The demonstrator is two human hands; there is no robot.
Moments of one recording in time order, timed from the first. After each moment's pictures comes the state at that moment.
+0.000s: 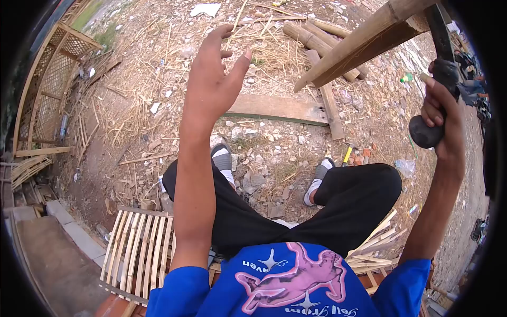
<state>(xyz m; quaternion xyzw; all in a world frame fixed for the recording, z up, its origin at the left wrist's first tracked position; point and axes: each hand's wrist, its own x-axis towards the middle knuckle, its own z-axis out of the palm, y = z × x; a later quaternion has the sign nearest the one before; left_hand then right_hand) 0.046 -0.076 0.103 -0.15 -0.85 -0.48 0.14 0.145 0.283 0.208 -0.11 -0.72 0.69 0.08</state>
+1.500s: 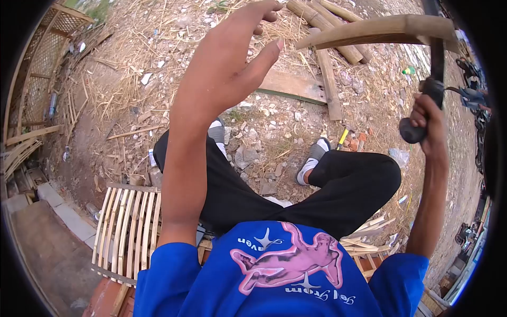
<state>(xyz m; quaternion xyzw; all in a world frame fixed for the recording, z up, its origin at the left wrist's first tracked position) 0.062 -0.078 0.112 -0.28 -0.83 -0.46 0.13 0.141 0.297 0.152 -0.25 -0.71 0.65 0.05</state>
